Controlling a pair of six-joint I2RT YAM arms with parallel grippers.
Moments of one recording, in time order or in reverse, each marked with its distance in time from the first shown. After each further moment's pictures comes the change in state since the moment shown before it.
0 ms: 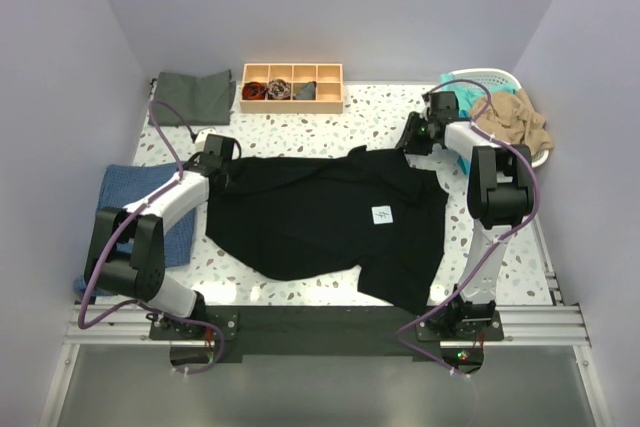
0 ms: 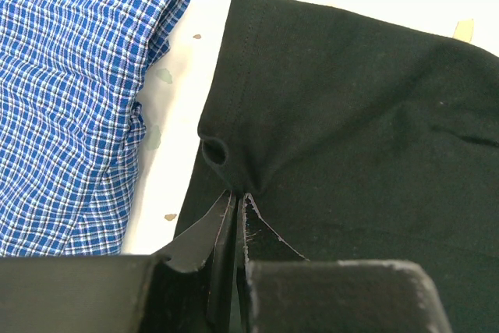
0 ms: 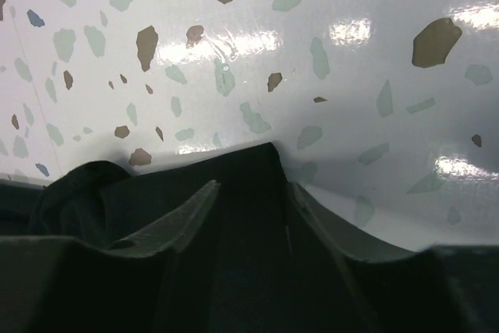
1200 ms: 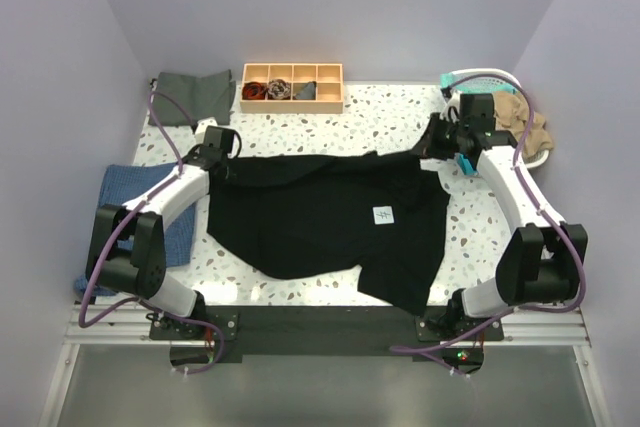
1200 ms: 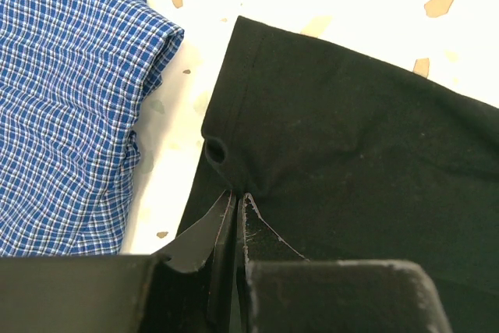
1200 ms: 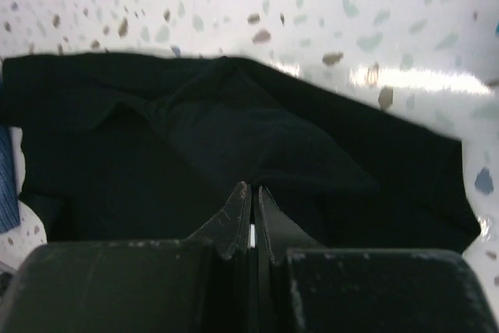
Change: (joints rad) left arm 0.000 0.017 0.068 -0.004 -0.002 0.008; right arm -0.007 -0.579 -0.193 -0.198 -0.106 -0.079
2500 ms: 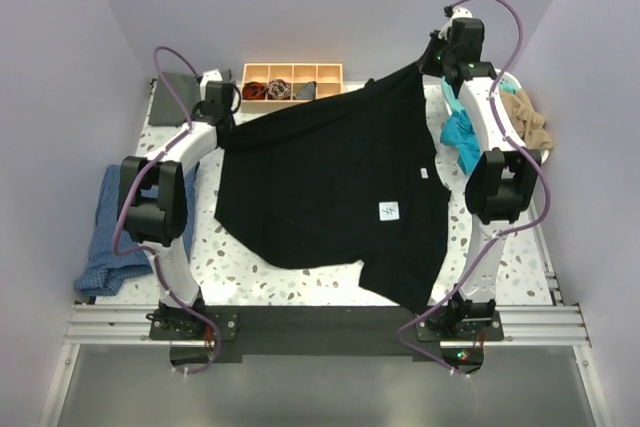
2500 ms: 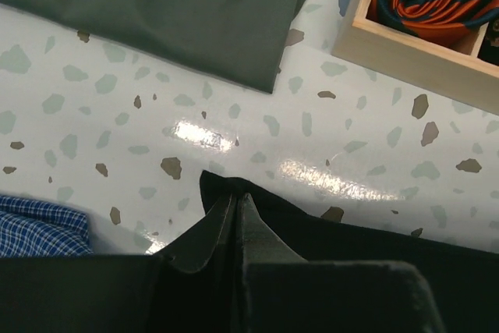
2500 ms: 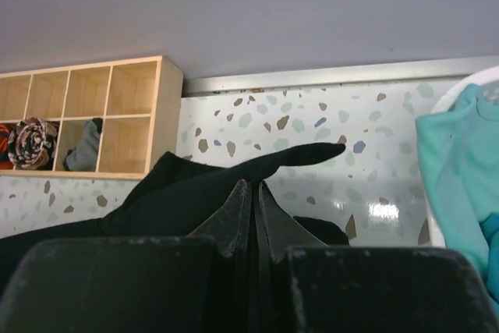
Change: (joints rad) left arm 0.074 0.377 0.446 0.152 0.040 0.132; right arm -0.003 0.622 0.805 0.109 0.224 -0.021
